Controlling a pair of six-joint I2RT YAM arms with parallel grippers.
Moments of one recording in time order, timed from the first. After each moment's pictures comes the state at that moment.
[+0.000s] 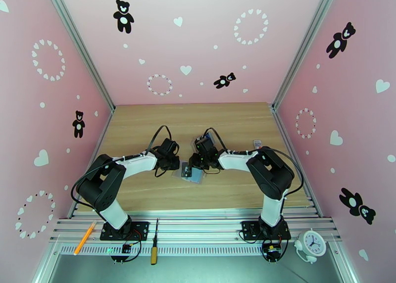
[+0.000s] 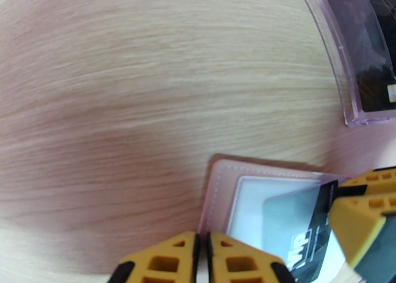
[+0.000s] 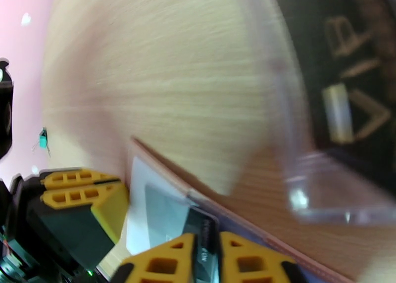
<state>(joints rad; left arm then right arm) -0.56 1.69 0.87 -0.31 0.07 -0.54 0.73 1.87 1.01 -0.07 -0.29 0.82</state>
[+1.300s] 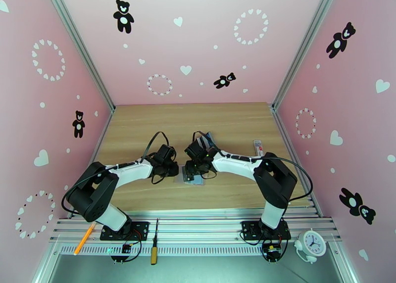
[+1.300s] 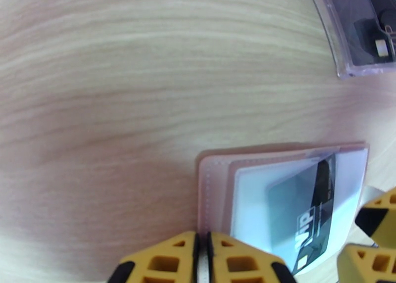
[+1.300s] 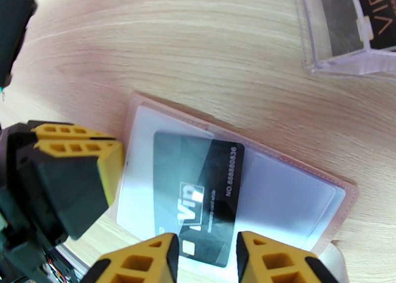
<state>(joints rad) -0.59 1.57 0.72 -0.26 0.13 -0.62 0.90 1.81 1.15 -0.47 -0.06 0.69</state>
